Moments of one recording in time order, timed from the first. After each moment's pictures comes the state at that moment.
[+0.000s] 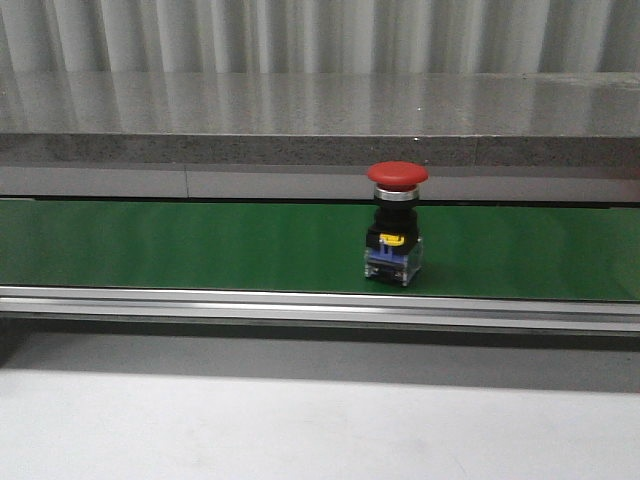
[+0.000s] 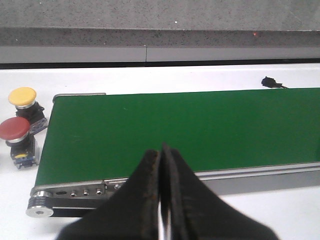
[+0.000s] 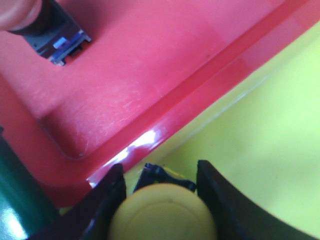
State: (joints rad) left arm -0.17 0.47 -0.49 -0.17 0.51 0.14; right arm -0.55 1.69 -1.05 -0.08 0.53 0.28
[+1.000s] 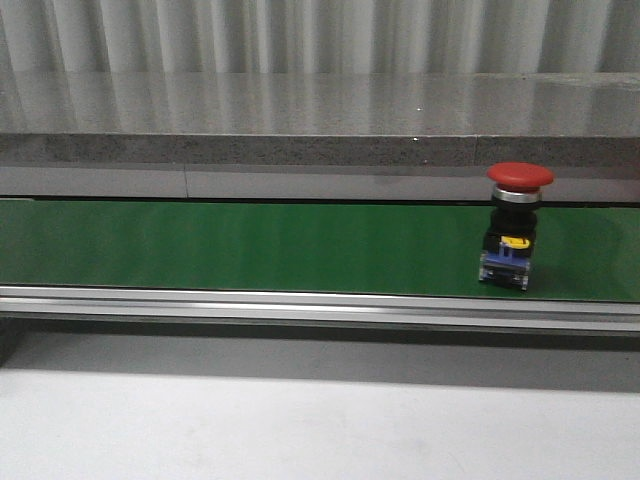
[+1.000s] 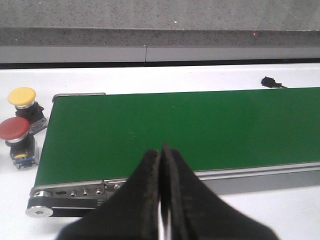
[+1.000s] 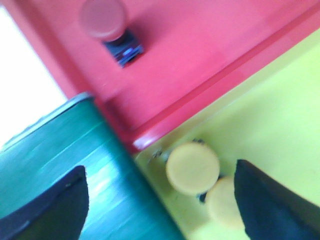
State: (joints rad) left arm -0.17 0.47 -0.49 -0.17 0.51 0.14; right arm -0.48 1.44 -1.05 -0.06 0.68 0.27
